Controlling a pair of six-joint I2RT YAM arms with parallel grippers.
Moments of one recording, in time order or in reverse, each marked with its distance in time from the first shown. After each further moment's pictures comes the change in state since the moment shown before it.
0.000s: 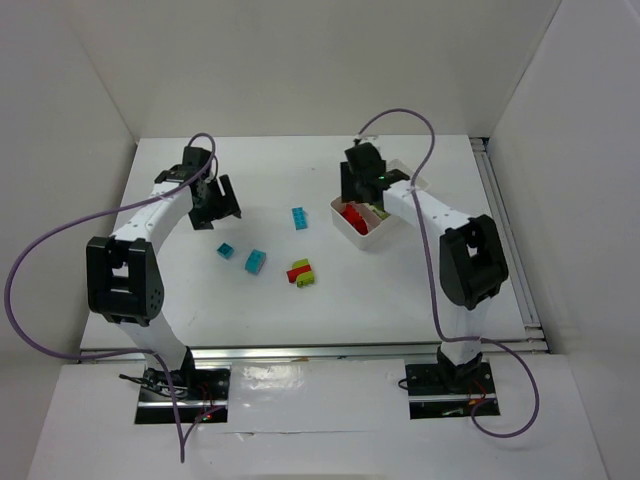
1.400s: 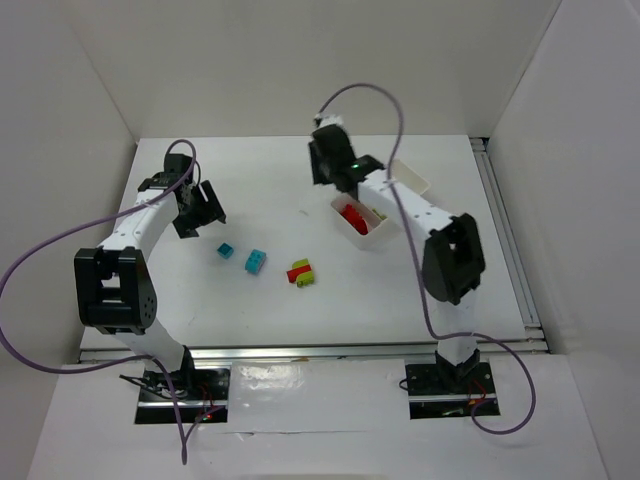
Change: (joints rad) left arm 0.091 -0.073 -0.084 -0.007 -0.017 -0.022; right arm 0.204 0.166 0.331 -0.036 -0.023 -0.071
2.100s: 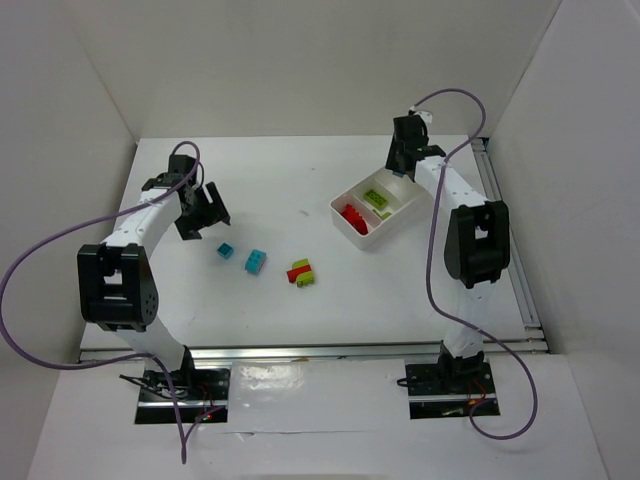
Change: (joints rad) left arm -0.013 0.021 0.000 -0.001 0.019 0.000; right arm -0.444 -0.016 -0.107 0.049 0.028 0.093
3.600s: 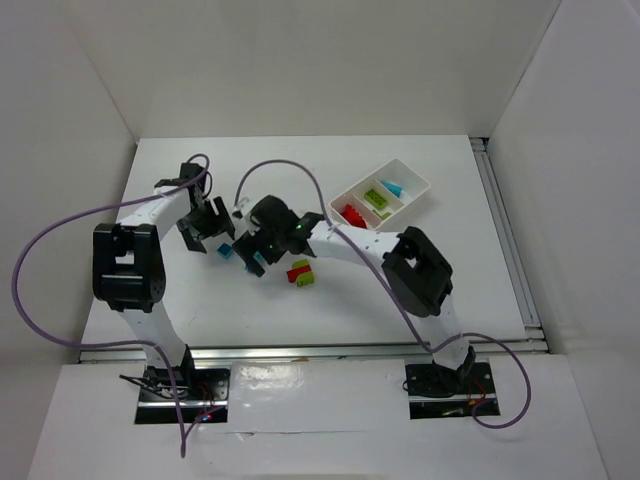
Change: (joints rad) left arm -0.010 0.157 0.008 -0.042 0.015 0.002; right arm 0.718 0.037 -0.083 0.047 -0.426 -0.266
